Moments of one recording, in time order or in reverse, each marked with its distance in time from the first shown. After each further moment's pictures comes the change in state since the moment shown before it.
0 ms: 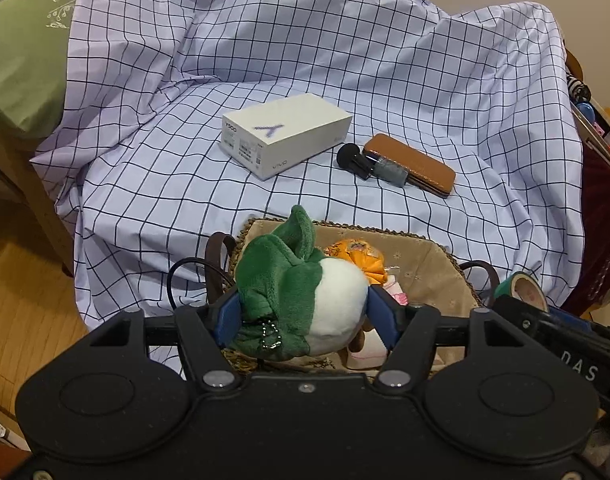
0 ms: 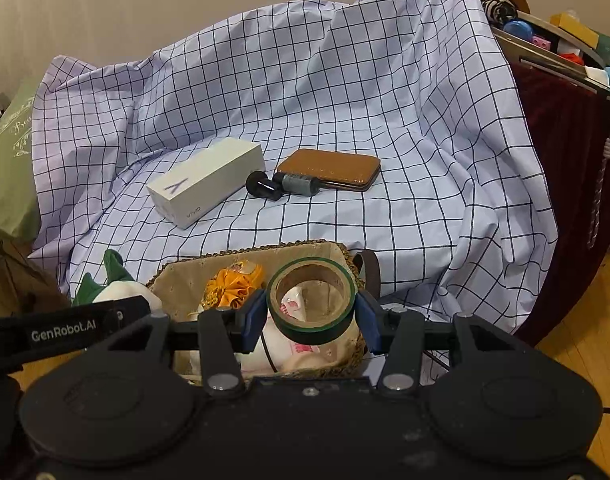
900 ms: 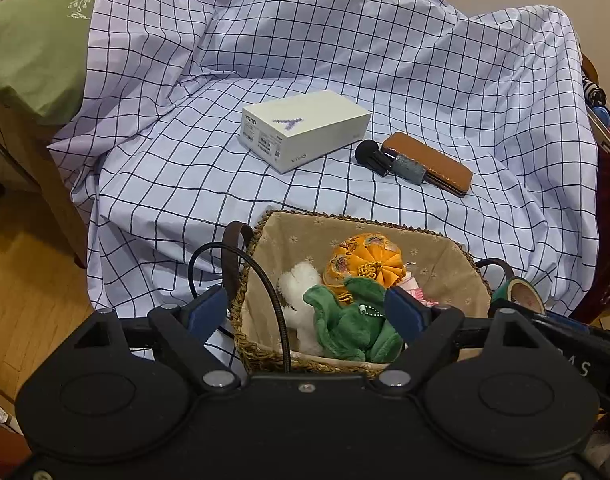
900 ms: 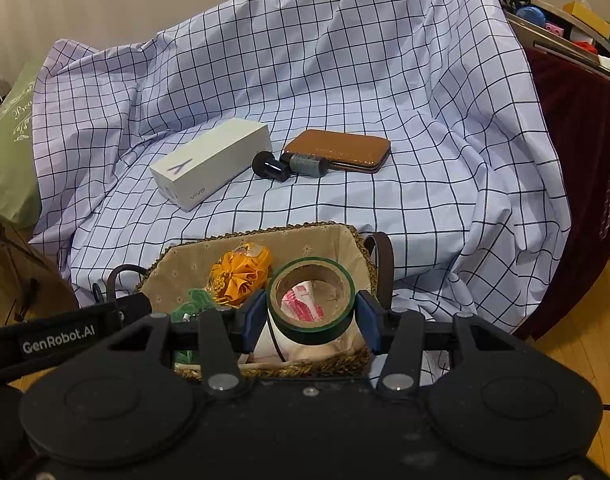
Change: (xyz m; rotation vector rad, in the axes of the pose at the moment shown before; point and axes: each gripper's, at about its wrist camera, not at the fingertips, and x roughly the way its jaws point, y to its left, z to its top) left arm 0.001 0.005 -0.008 -0.028 0.000 0.045; right arm 0.013 0.000 -0.002 -0.016 0.060 0.021
